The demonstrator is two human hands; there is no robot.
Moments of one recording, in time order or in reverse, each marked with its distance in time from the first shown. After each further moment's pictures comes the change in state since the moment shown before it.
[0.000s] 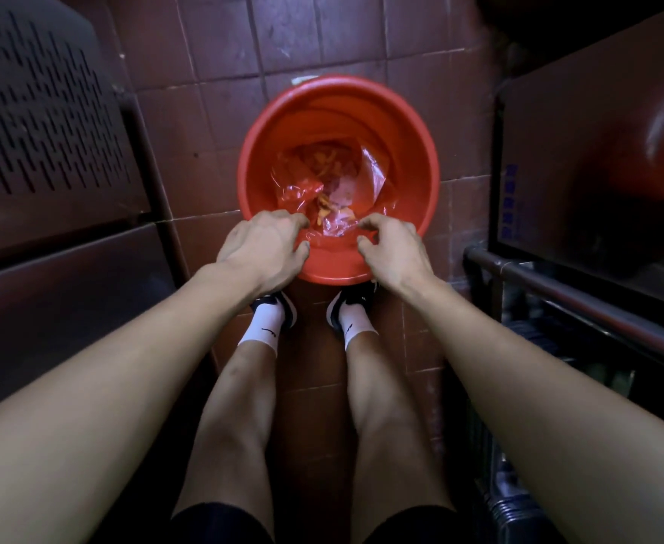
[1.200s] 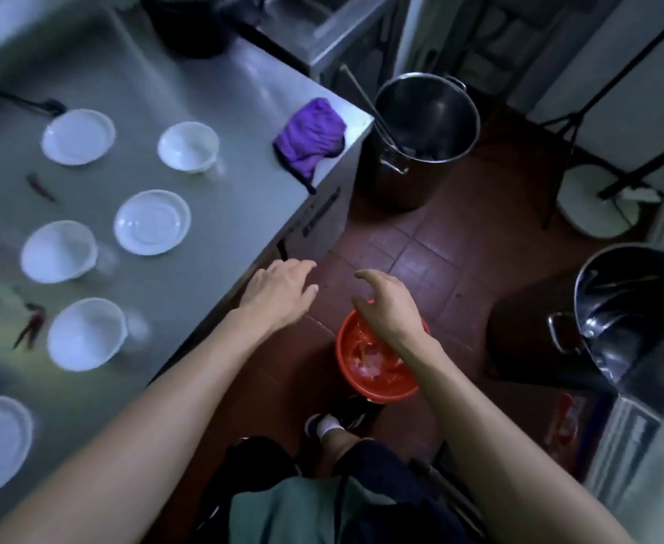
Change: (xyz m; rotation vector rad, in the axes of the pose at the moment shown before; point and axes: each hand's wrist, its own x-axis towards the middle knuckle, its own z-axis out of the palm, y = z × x) left_hand -0.429 0.033 -0.139 -0.376 0.698 -0.496; right_hand -0.319 -0.271 -0.178 -0.441 0.030 -0.951
